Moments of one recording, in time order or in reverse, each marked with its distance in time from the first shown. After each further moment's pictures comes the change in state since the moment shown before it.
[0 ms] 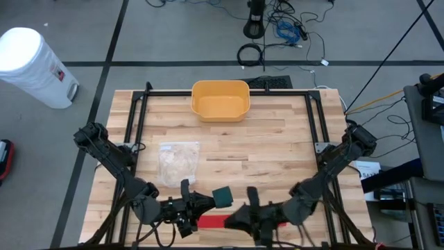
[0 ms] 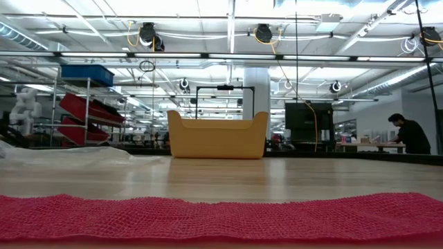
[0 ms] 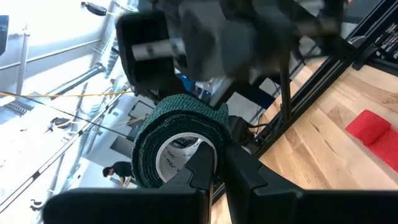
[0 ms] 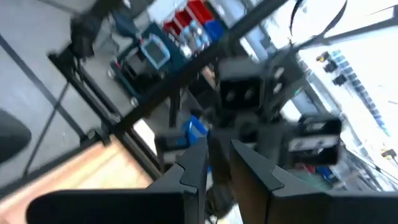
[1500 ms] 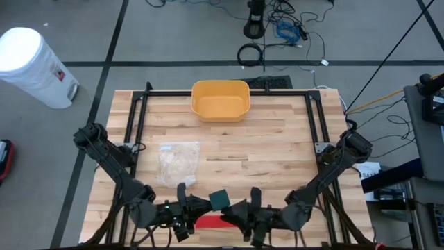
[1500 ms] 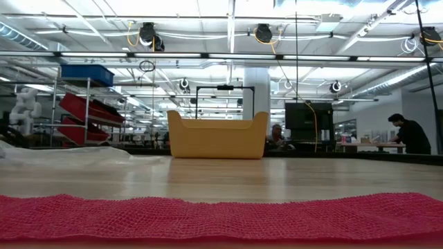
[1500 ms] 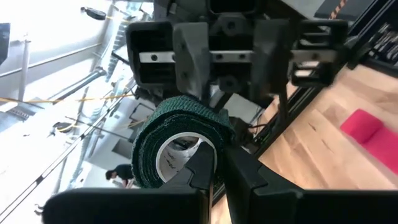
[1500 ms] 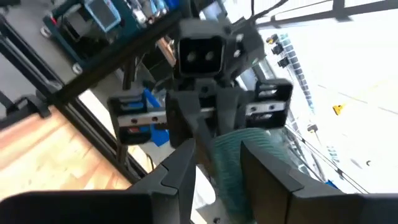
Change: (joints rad) left arm -0.046 0.000 0.000 0.004 -0.030 0.027; right arm 0.048 0.069 0.000 0.203 0.270 -0.202
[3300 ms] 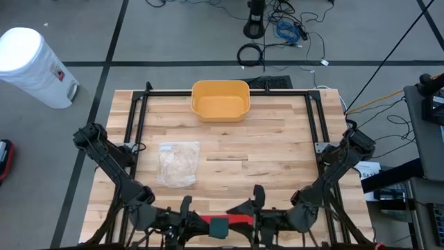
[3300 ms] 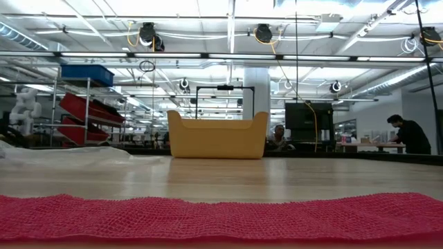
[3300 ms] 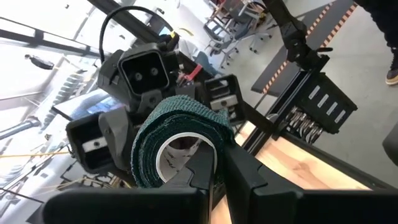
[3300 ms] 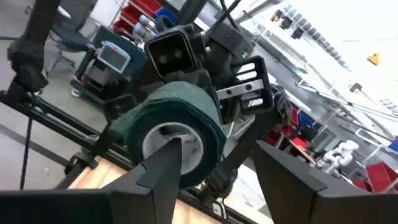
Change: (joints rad) left arm -0.006 0.000 0.000 -0.038 0.340 -0.160; right arm 0.012 -0.033 0.000 -0.050 -0.033 0.390
